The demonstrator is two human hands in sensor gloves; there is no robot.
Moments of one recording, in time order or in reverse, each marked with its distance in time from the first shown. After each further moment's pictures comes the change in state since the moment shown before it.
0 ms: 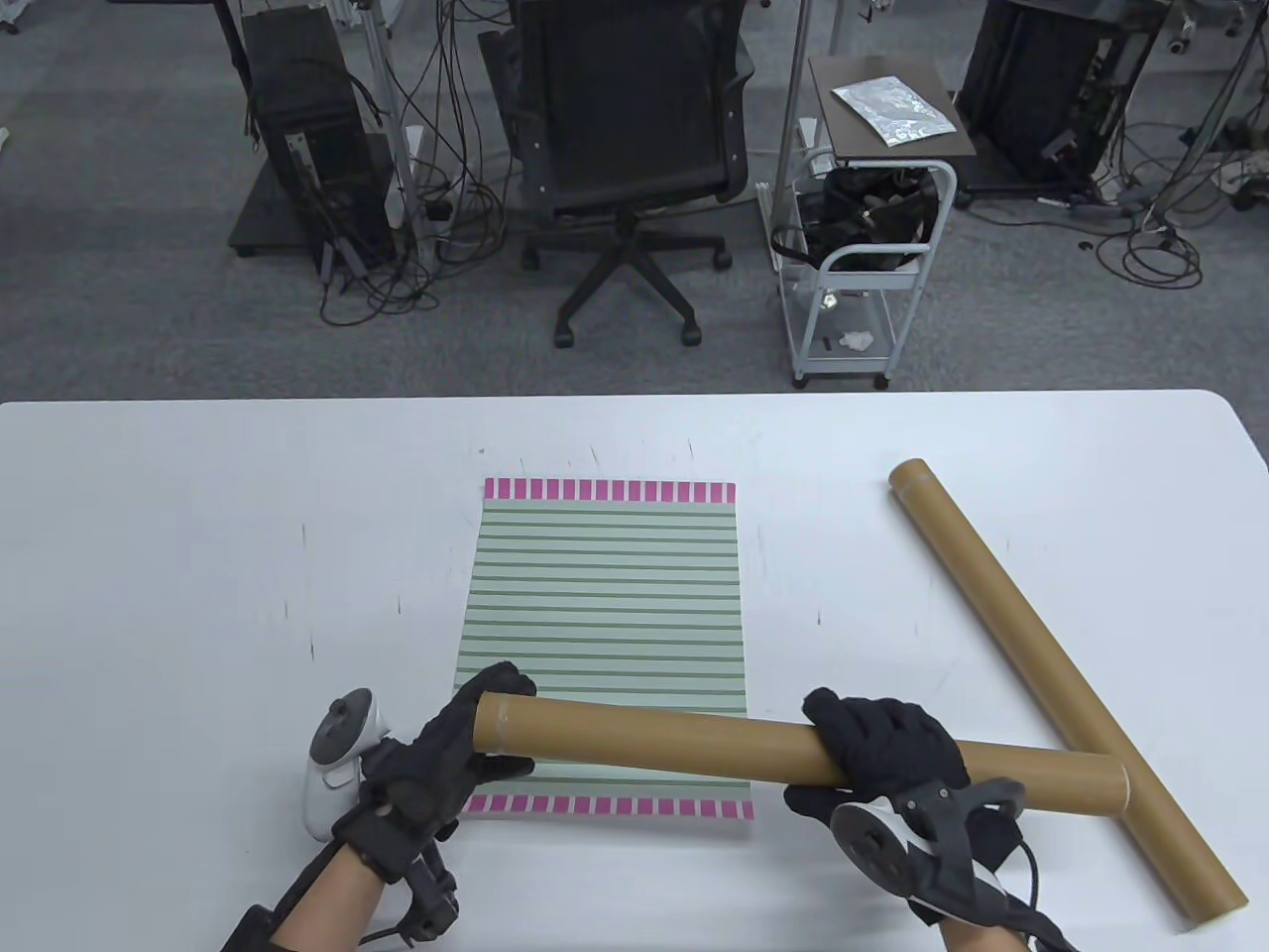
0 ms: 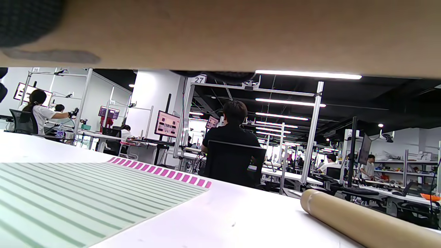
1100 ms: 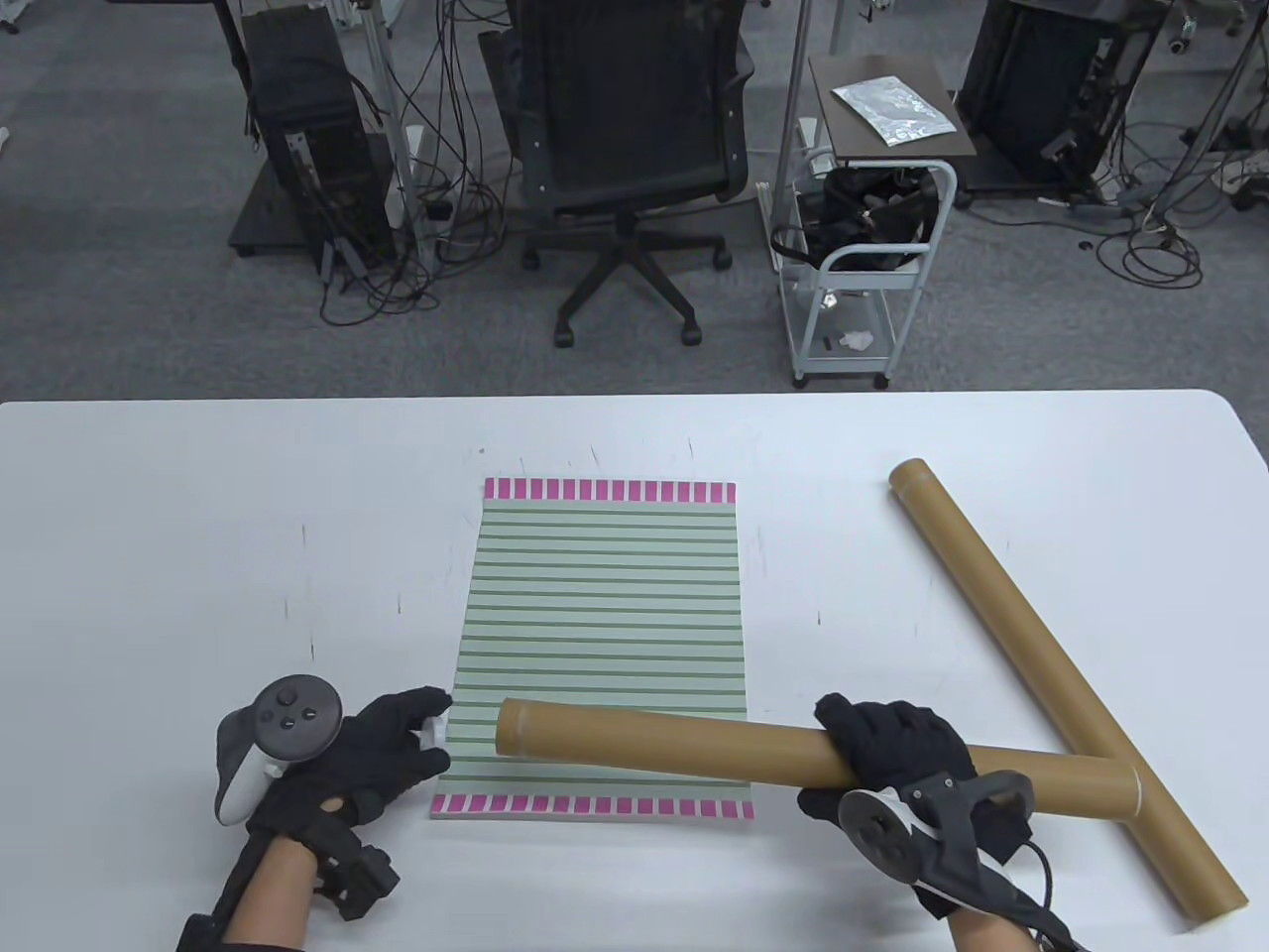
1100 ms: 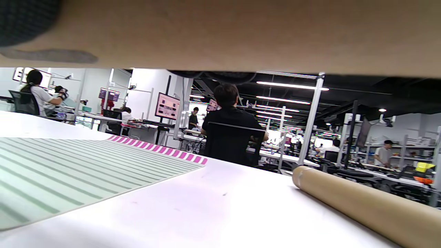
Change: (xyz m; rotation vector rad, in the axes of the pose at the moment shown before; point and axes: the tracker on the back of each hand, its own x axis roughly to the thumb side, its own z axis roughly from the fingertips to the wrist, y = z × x) left_hand 0.015 0.045 0.021 0.154 0.157 -0.541; right_hand -0.006 0.008 0.001 0.080 -0.020 0.008
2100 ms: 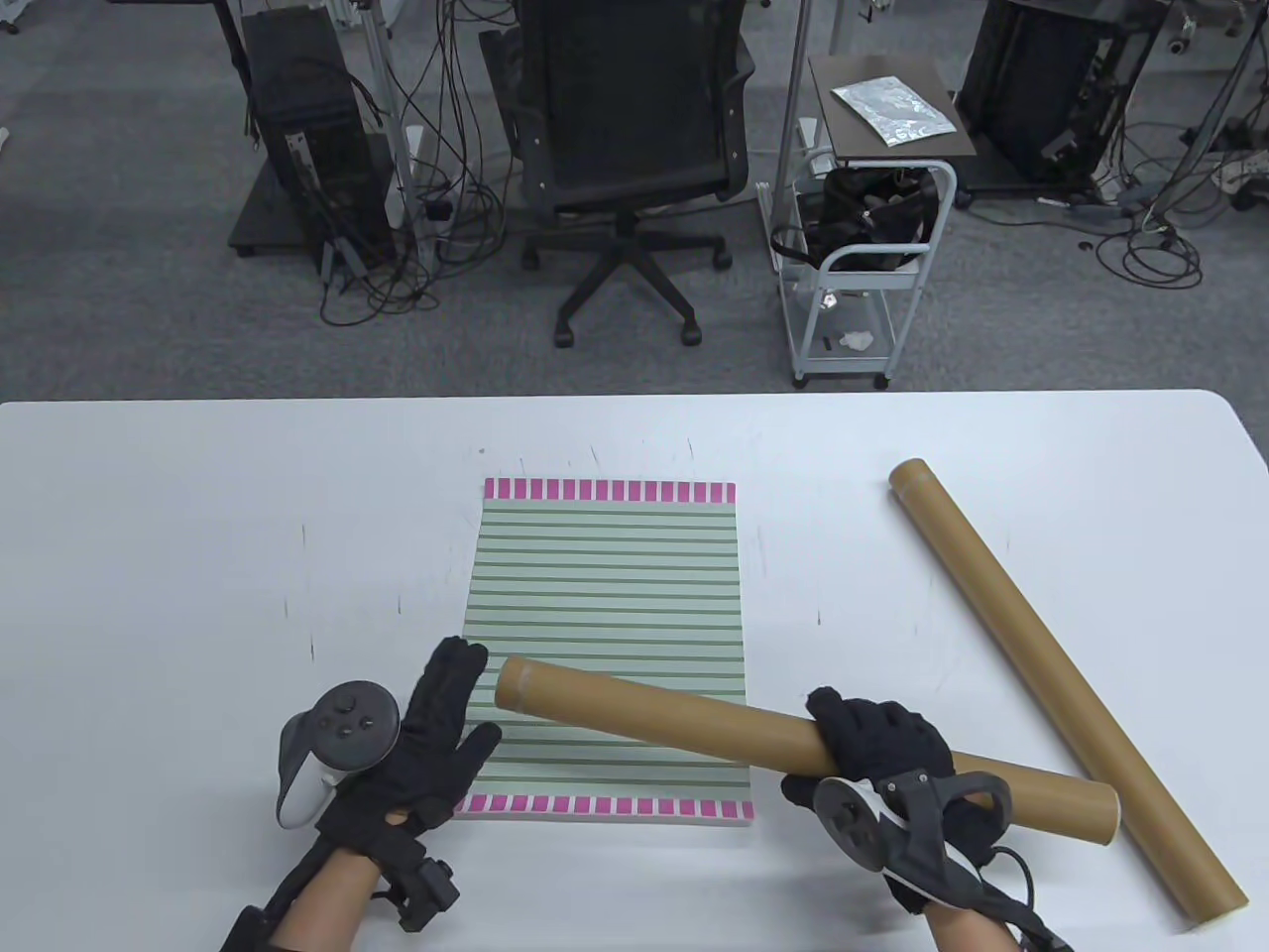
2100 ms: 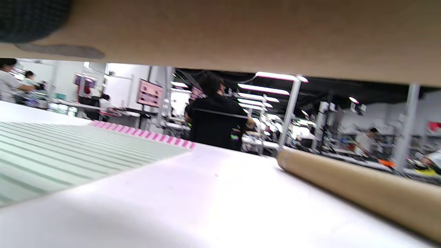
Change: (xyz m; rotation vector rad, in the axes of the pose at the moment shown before) left_hand 0.031 -0.023 0.000 0.123 -0.032 -0.306; right_hand 0.005 0.020 -0.009 0.086 0.148 0.048
